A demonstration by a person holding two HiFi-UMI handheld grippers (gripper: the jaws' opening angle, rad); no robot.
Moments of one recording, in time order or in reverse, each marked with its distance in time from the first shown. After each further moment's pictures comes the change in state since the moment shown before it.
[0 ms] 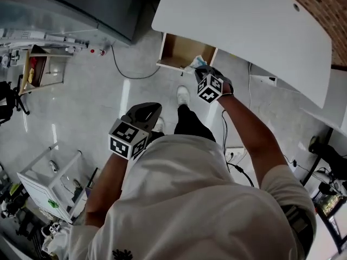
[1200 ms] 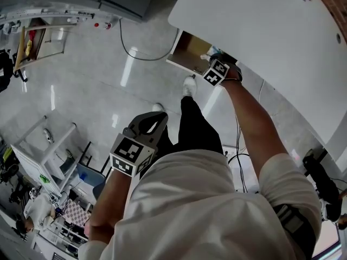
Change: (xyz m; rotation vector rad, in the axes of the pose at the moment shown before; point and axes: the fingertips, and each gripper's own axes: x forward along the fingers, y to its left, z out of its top) left arm 0.066 0.069 -0.004 -0.213 0.056 0.096; right arm 0.212 -0.067 -0.066 -0.169 0.262 0.082
